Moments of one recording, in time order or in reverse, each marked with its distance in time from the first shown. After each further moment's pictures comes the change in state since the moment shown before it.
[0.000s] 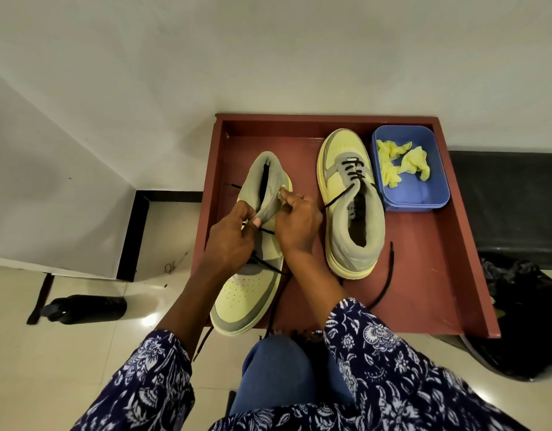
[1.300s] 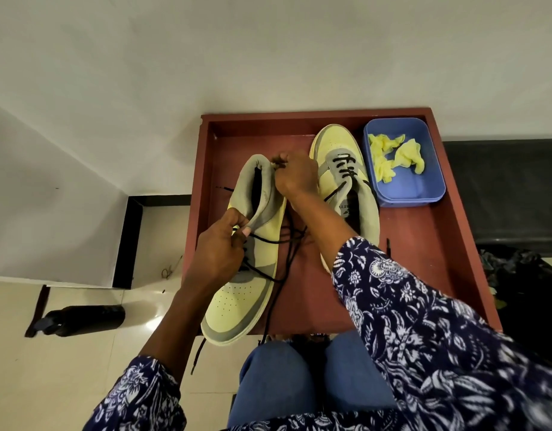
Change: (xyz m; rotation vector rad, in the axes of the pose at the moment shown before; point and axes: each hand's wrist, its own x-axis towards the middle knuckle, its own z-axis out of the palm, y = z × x) left_hand -0.005 0.001 -0.001 -0.040 -0.026 0.011; right_hand 0.072 -0.033 -0.018 -0.150 -0.319 0.014
